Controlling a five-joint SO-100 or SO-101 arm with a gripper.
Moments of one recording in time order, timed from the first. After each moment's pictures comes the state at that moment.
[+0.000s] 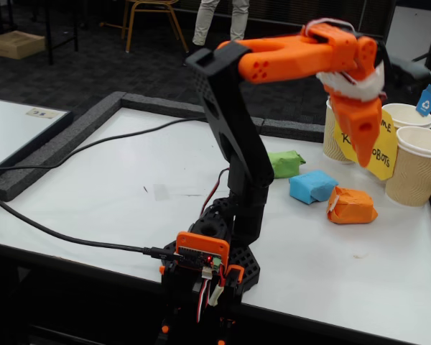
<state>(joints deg) 44.2 115.0 116.2 70.6 -61.9</state>
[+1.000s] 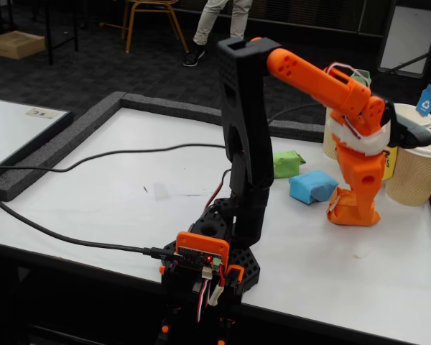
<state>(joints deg) 49.2 101.6 128.3 49.7 -64.8</state>
